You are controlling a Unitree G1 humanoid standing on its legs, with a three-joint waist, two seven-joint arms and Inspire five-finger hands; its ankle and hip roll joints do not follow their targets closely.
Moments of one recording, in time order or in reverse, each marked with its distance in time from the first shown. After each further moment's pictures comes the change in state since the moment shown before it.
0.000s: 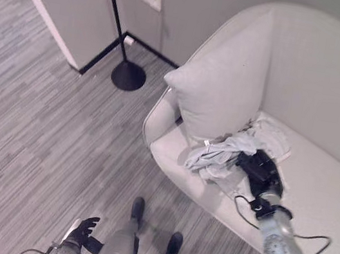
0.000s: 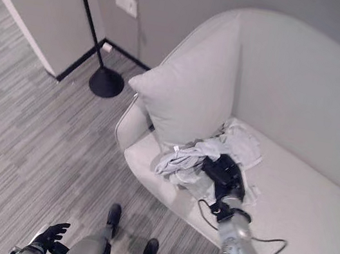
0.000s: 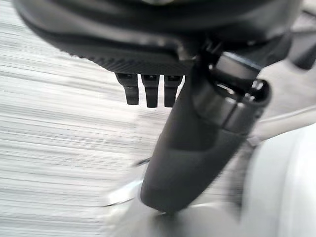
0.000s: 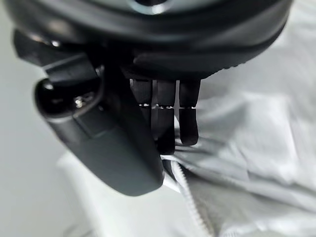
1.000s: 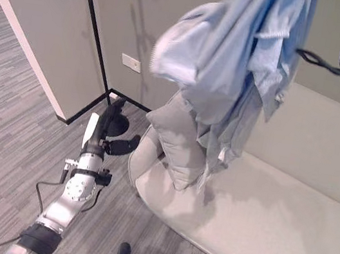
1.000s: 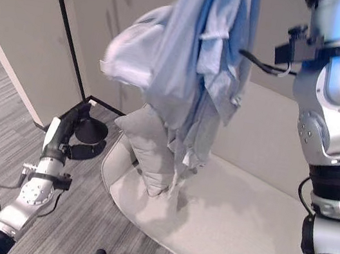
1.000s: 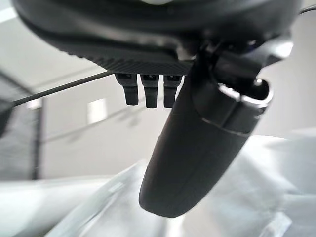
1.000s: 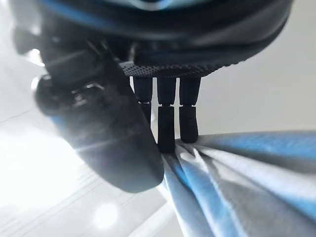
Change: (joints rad) left arm -0.142 0.113 0.126 -0.878 0.096 -0.081 0.260; right arm -1.003 -0.382 0.289 -0.232 -0.039 -0.134 -0.139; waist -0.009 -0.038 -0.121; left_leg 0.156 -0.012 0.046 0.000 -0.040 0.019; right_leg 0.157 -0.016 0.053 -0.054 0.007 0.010
